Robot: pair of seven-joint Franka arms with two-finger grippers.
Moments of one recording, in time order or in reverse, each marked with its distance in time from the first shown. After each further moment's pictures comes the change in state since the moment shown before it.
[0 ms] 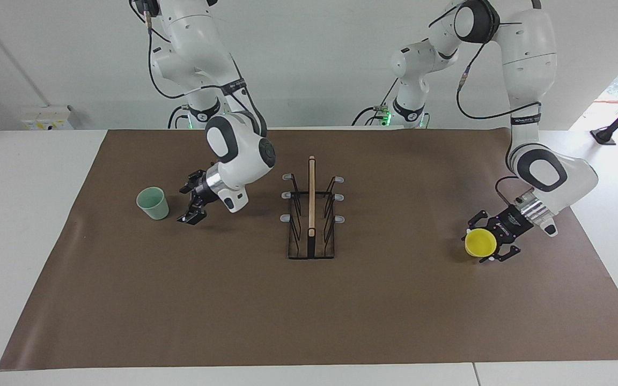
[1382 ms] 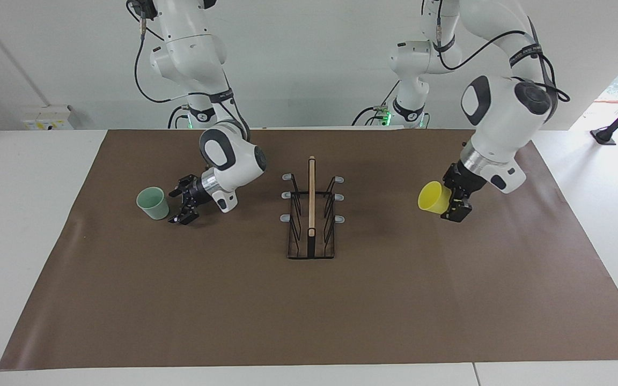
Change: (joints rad) left arm -0.440 -0.357 -0.002 0.043 0.936 -0.222 -0.406; right arm -0.023 0.014 0.003 -0.199 -0.243 0.073 0.220
